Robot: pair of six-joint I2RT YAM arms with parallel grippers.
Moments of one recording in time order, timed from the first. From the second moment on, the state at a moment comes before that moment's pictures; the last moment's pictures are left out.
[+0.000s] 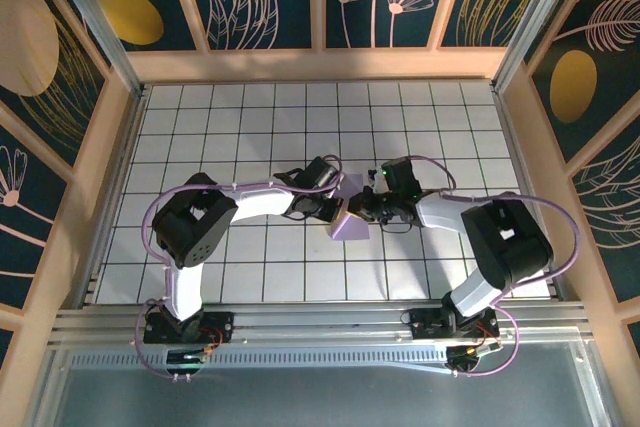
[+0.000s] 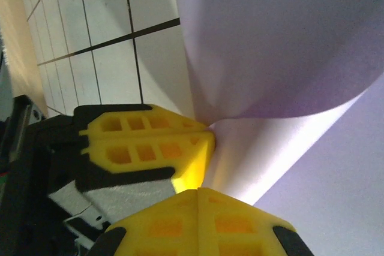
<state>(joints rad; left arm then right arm) -0.80 1.95 1.16 -0.25 0.18 -0.39 0.47 1.59 0.65 0.08 -0.60 0.82</state>
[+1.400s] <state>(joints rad) -0.76 1.83 1.17 -0.33 0.15 -0.41 0.48 1.66 0.64 0.07 -0.52 0.79</state>
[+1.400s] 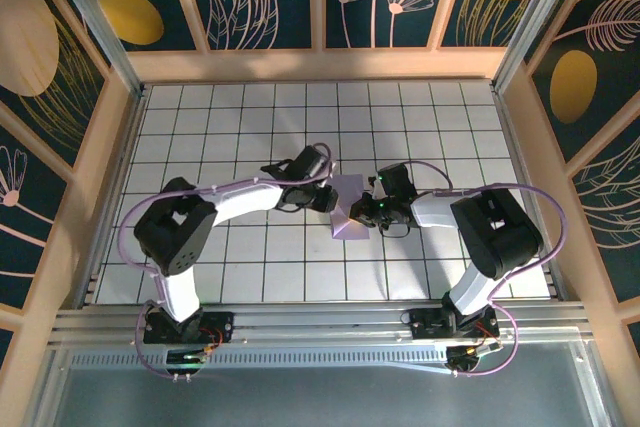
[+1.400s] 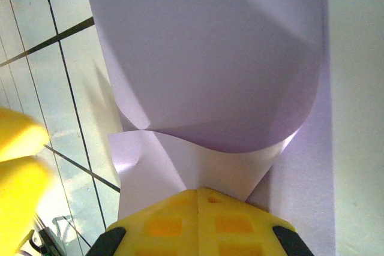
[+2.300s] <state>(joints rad) -0.78 1.79 0.91 -0.06 0.57 -0.77 0.48 1.66 0.64 0.07 -0.52 0.78</state>
